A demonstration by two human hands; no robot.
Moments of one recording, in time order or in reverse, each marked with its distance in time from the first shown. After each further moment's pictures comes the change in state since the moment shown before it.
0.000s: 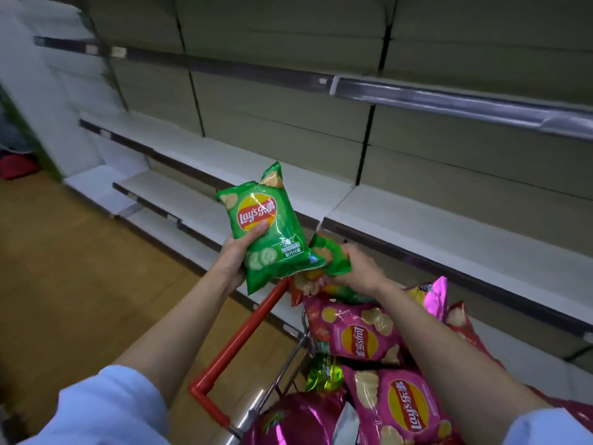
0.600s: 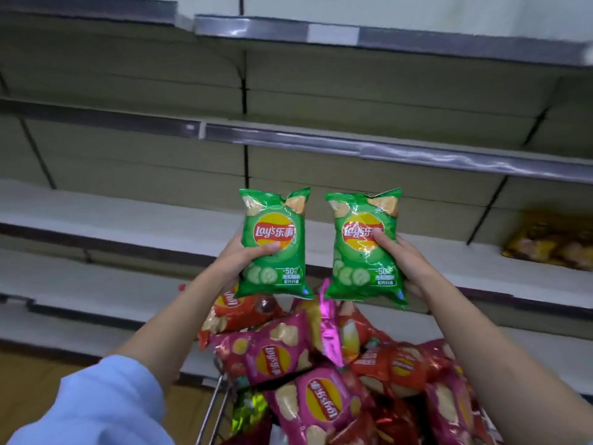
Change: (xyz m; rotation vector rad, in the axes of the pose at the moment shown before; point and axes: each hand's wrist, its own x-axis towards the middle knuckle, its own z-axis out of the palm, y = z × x) left_hand 0.015 -0.014 0.154 0.314 -0.547 -0.053; right_hand -0.154 0.061 -0.162 1.070 0.484 0.139
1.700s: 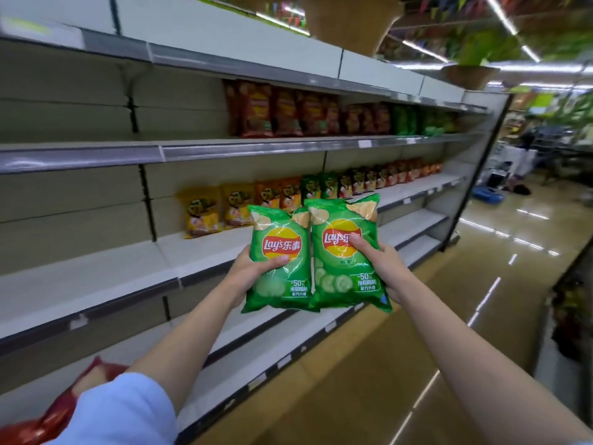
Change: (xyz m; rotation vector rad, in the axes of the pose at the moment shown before) left_hand -0.021 -0.155 0.700 0.043 -0.746 -0.101; right_hand -0.361 -0.067 -0.538 -0.058 0.855 -0.154
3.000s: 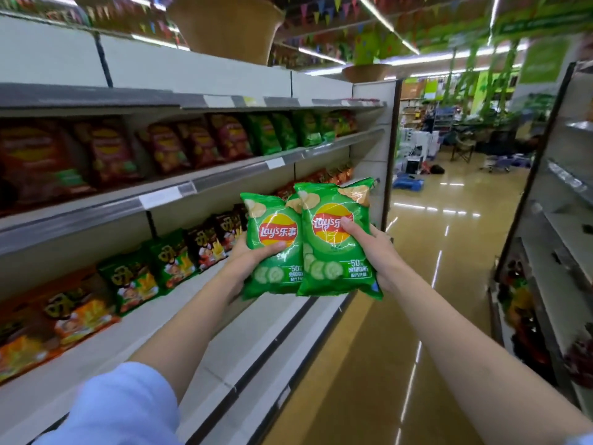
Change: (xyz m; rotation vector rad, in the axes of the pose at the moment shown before) left_hand 0.567 -0.025 0.494 0.103 -0.216 0.067; right_hand 0.442 -0.061 -0.515 0.153 0.270 -0.152
